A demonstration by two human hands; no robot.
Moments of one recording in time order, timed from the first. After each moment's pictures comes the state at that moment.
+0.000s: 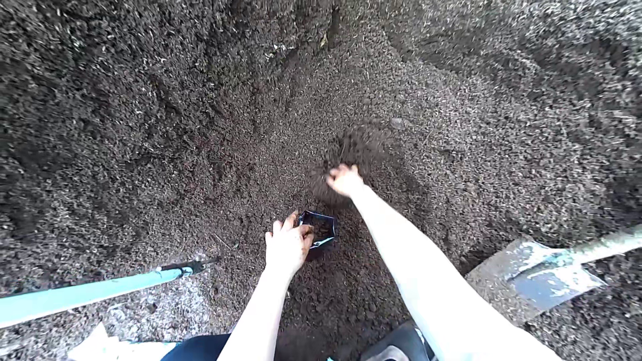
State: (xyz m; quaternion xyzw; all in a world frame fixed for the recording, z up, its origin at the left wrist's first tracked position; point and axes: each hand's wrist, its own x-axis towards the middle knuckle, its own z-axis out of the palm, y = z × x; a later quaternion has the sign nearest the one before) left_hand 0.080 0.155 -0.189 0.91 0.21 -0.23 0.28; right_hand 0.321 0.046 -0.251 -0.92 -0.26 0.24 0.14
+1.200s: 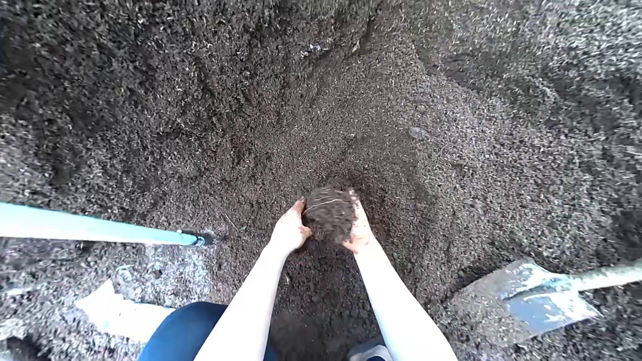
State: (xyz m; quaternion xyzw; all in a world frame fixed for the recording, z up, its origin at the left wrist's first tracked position) left_hand 0.068 0.173 -0.184 0.84 0.26 -0.17 0.45; right_hand 0.160 0.016 -0.215 -0.44 0.01 0.41 0.80
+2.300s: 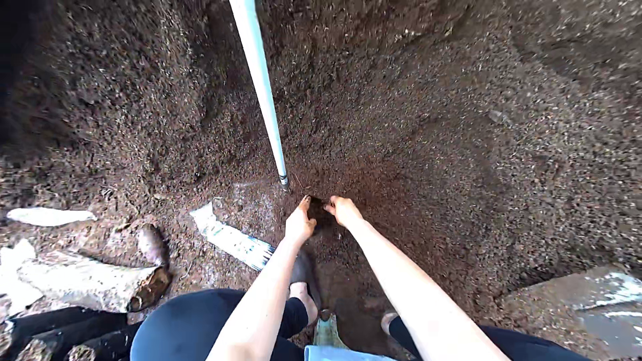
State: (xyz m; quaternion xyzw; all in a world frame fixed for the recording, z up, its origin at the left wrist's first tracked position) left_hand -0.130 0.194 -0.231 0.81 0.40 -0.09 0.41; right_hand 0.019 0.106 -0.231 -0.84 -0.38 0.37 0.12
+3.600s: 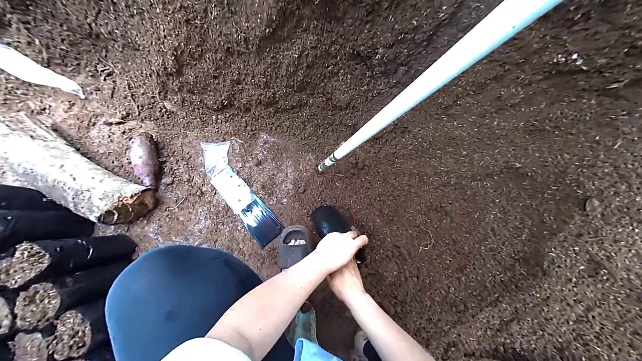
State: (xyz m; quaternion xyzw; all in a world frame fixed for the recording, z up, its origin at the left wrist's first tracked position) left_hand -0.151 0.146 -0.254 0.87 0.18 -0.09 0.44; right_hand -0.101 0.024 -0.288 -0.78 -0.53 0.32 -0.04
